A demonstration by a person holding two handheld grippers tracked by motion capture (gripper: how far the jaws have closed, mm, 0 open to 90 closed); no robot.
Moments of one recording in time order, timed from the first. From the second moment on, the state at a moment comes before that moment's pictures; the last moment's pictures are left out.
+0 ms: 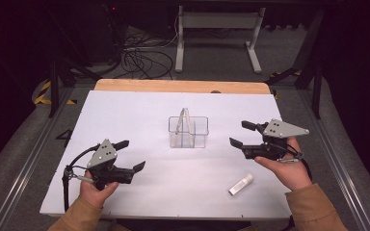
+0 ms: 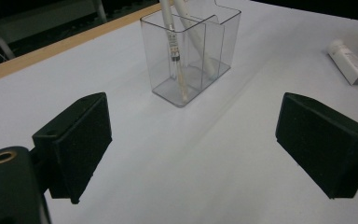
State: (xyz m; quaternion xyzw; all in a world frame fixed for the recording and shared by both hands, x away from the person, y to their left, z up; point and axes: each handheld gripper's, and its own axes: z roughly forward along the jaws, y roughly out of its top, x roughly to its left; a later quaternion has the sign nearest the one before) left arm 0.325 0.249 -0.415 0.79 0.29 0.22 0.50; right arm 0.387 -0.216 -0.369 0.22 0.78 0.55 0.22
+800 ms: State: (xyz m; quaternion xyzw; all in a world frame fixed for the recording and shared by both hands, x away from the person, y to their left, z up) left arm 0.325 0.244 -0.415 0.79 0.28 0.22 0.49; right arm 0.374 -0.234 -0.374 0.18 0.84 0.46 0.20
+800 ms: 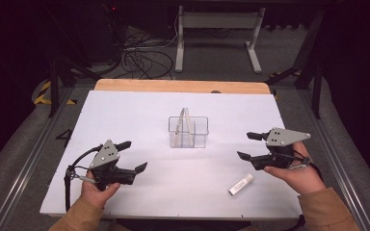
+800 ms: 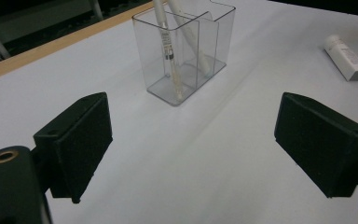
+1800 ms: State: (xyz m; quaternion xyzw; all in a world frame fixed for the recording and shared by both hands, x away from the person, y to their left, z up) left arm 0.325 0.244 -0.416 0.79 0.28 0.22 0.49; right arm 0.368 -0.229 -0.403 0.08 0.95 0.26 0.14
